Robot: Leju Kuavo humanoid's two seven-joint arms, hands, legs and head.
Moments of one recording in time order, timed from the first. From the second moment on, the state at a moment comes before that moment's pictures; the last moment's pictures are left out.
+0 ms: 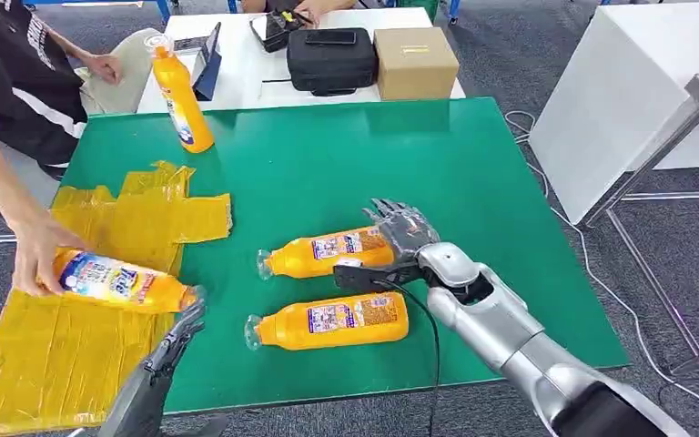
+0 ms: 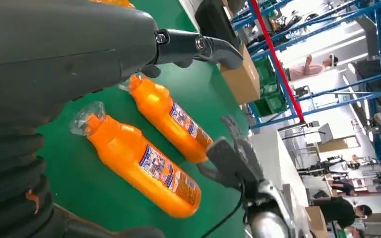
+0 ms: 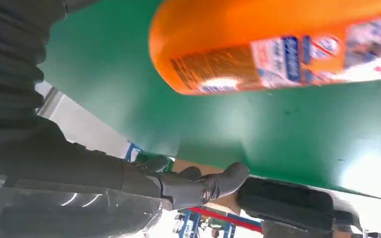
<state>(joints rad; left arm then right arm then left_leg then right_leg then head) 0.25 0.24 -0.43 -1.97 -0.04 0.03 -0.29 -0.60 -0.18 0.73 -1.11 0.93 0.09 0.17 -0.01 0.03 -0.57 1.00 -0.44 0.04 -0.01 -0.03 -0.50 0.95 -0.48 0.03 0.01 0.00</state>
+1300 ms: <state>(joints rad) 0.23 0.16 -0.41 -1.94 -0.10 -0.05 -0.21 -0.66 0.01 0.60 -0.73 1.14 0.18 0.26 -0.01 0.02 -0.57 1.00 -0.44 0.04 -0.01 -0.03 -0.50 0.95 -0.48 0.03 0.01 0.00</state>
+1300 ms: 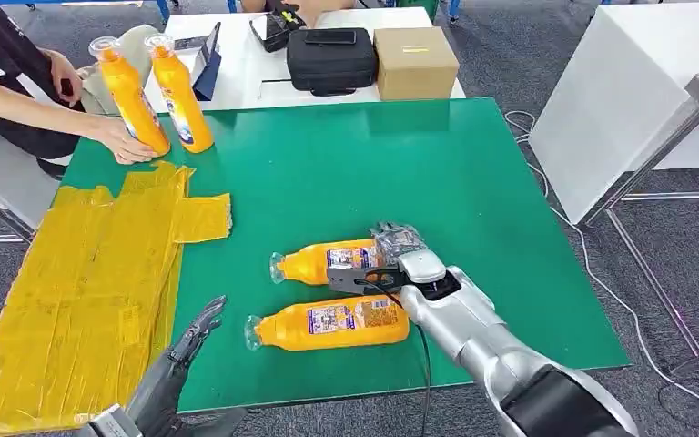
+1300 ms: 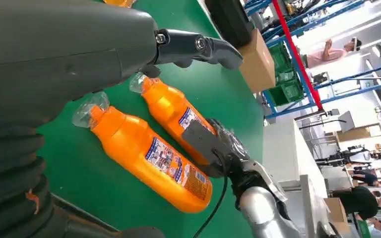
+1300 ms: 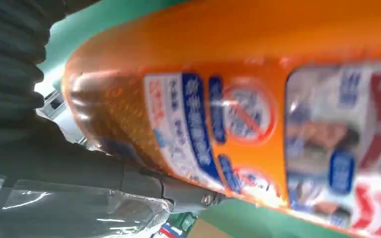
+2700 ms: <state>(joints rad) 0.21 0.15 -0.40 -1.88 -0.04 0.03 -0.20 -0.24 0.02 0.34 -1.36 0.32 -0.26 -0.18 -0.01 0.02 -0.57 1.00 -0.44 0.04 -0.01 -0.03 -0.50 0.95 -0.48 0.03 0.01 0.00</state>
